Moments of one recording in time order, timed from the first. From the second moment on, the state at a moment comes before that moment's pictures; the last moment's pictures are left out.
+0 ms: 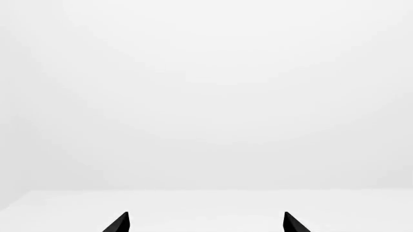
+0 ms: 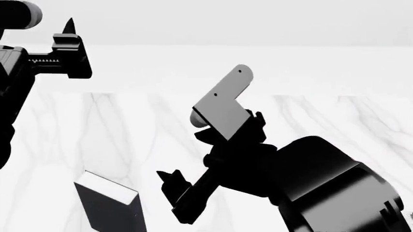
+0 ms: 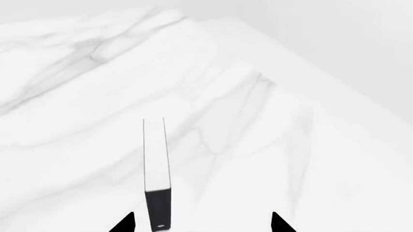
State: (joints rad) left arm -0.95 -0.17 0.11 0.17 -0.30 -0.94 -0.21; right arm 1.00 0.40 -0.53 -0.08 0.49 1.09 -0.57
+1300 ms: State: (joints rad) left arm -0.95 -0.20 0.13 0.19 -0.34 -0.95 -0.24; right arm 1.16 0.02 -0.89 0.86 0.52 0.51 -0.79
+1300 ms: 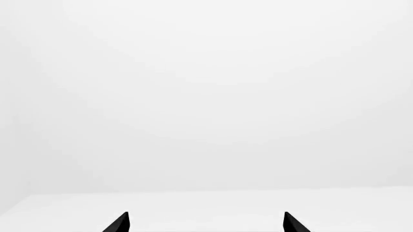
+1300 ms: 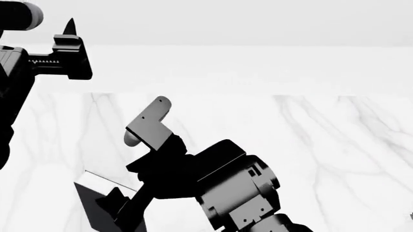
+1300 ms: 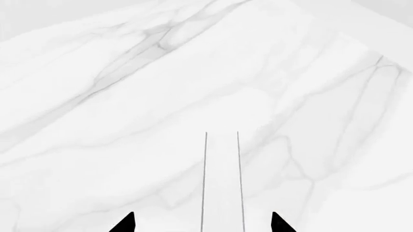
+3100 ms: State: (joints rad) left arm -0.93 -0.22 0.12 0.21 -0.42 -0.94 -0.24; right arm 1.29 0.06 -1.57 0.96 1.12 0.27 -0.62
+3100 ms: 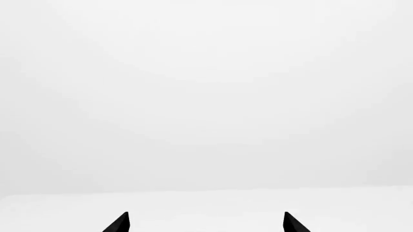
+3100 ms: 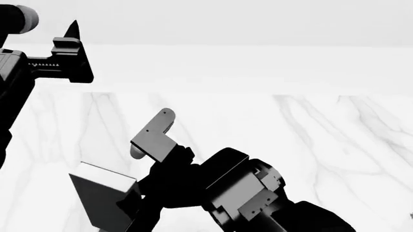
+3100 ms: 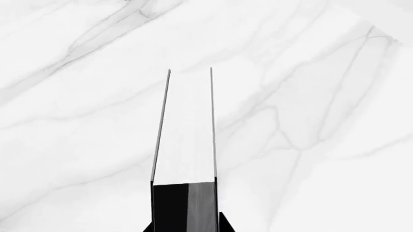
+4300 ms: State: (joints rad) left arm -0.93 -0.24 0.16 0.19 -0.42 -0.92 -0.27; right arm 1.67 0.26 -1.88 1.22 0.46 0.97 -0.05
